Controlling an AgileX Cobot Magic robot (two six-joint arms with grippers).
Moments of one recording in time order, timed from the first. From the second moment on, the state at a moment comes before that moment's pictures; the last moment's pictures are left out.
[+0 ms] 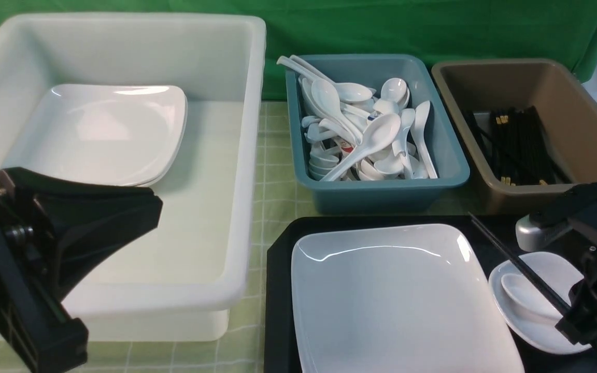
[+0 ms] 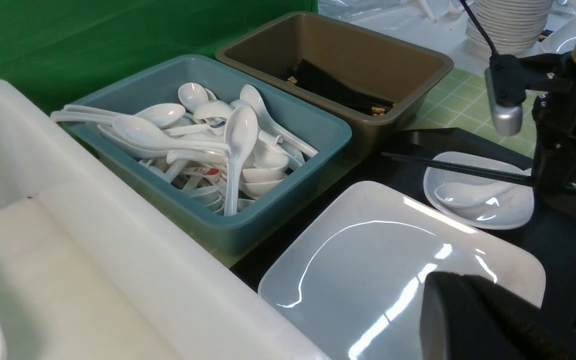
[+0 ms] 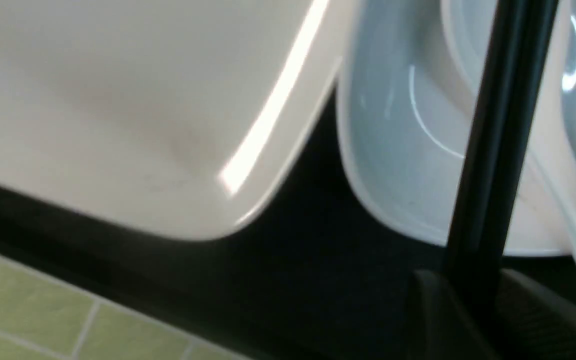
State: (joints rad) right arm 0.24 1.39 -0.90 -0.03 0.94 -0.30; left arm -0.51 0.68 -0.75 -0.48 0.54 0.52
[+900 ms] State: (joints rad) right arm -0.01 1.88 -1.57 0.13 0.54 -0.14; left arm -0.51 0.68 -0.76 -0.81 0.36 0.92
